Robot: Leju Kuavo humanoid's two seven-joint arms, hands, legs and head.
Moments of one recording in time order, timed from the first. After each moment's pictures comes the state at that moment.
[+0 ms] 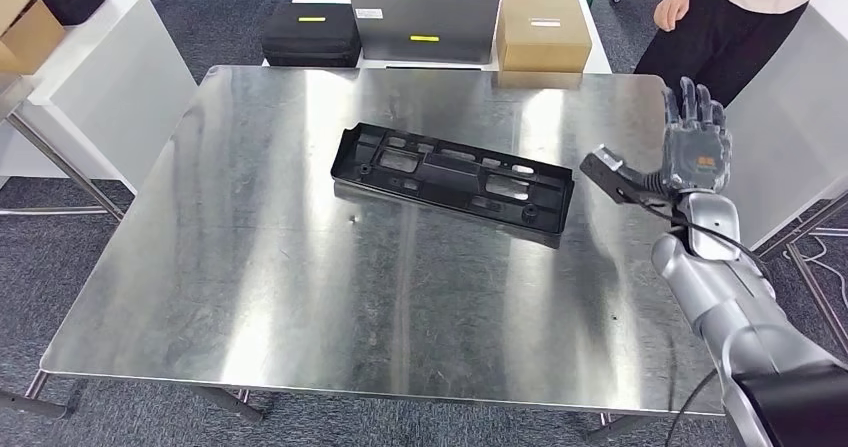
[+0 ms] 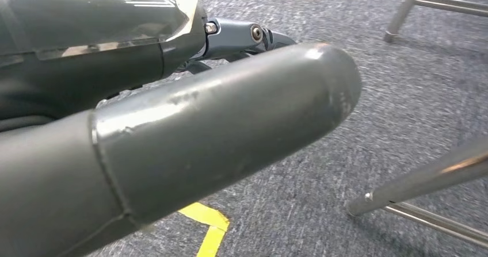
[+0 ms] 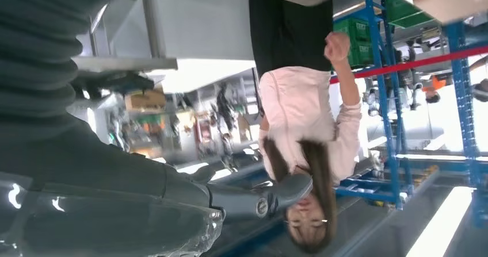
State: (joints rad) left arm -0.12 -0.15 0.85 -0.21 -0.40 0.59 -0.56; right arm -0.93 -0.28 0.50 -0.48 1.05 -0.67 0.04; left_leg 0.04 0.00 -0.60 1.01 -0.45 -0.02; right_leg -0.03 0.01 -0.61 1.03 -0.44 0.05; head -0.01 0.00
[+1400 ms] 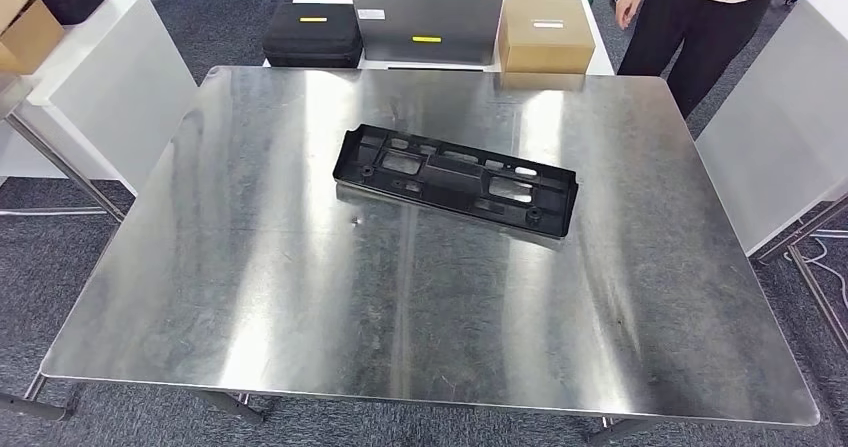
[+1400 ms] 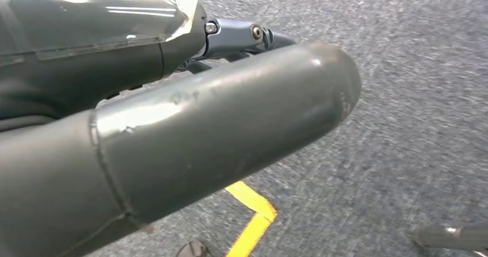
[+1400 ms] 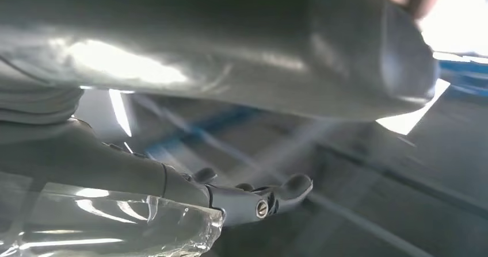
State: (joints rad) left arm -0.10 -0.21 0.98 -0.21 -0.32 0.62 -0.48; right arm 0.56 -0.61 -1.10 -2.22 0.69 -0.14 -0.46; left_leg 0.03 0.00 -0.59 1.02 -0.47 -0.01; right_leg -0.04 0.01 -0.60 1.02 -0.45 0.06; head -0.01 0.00
